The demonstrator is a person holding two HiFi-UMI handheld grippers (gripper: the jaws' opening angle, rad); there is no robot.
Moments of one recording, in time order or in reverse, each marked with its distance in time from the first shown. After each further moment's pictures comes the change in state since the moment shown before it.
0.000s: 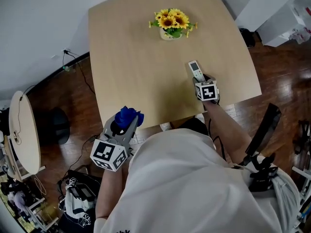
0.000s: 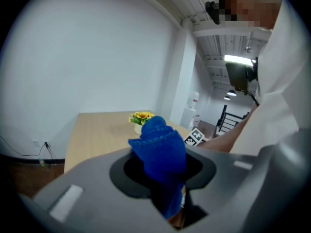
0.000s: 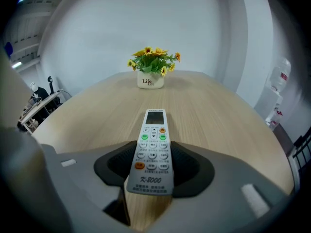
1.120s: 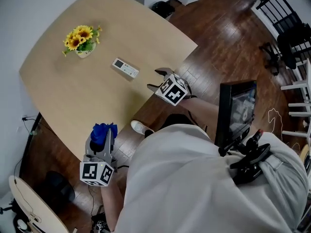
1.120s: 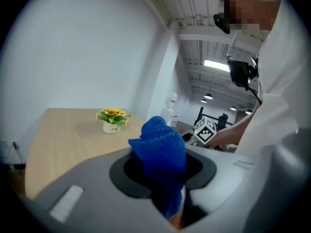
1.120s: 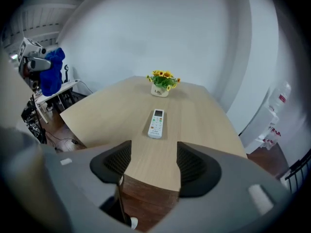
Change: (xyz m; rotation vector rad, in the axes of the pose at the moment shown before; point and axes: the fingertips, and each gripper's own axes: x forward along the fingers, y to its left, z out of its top) left arm 0.033 -0.082 -0.015 0.043 0.010 -0.252; right arm -0.171 0.010 -0.034 -0.158 -0.055 0.030
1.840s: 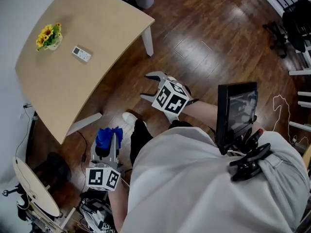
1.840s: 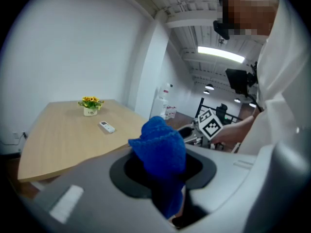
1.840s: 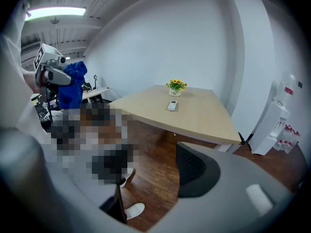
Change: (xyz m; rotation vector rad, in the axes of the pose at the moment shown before) left arm 0.000 -0.290 -0.076 0.017 0.085 0.065; right arm -0.206 0.023 -0.164 -0.083 -0.146 0.208
